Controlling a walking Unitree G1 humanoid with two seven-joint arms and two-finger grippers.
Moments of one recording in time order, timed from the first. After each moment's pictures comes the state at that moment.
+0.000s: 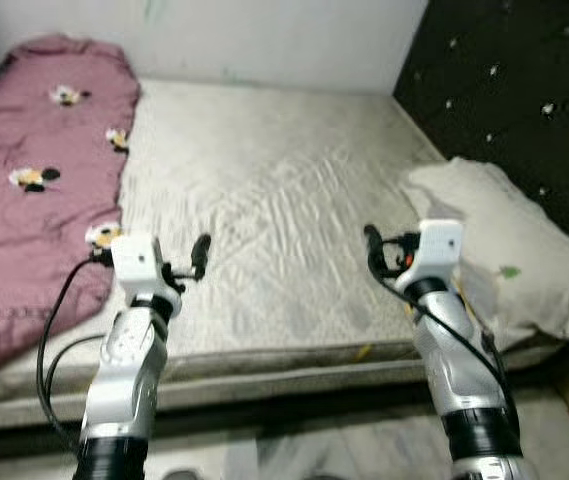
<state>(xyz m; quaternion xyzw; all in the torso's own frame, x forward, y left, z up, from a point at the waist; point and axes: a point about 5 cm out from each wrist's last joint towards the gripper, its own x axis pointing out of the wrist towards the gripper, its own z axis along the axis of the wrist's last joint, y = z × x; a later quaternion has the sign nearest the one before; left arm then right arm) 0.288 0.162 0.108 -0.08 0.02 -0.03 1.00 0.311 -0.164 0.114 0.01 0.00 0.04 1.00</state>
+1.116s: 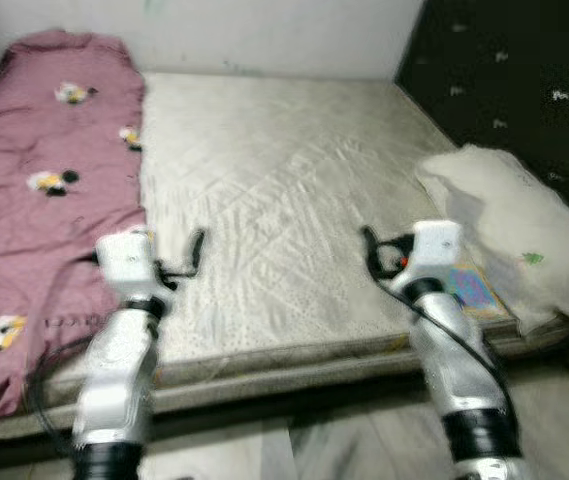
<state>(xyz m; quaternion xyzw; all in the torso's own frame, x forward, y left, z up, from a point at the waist) 0.283 0.158 0.115 -0.08 -0.01 -0.06 0.99 0.310 -0.165 0.115 0.01 0.00 0.04 1.00</state>
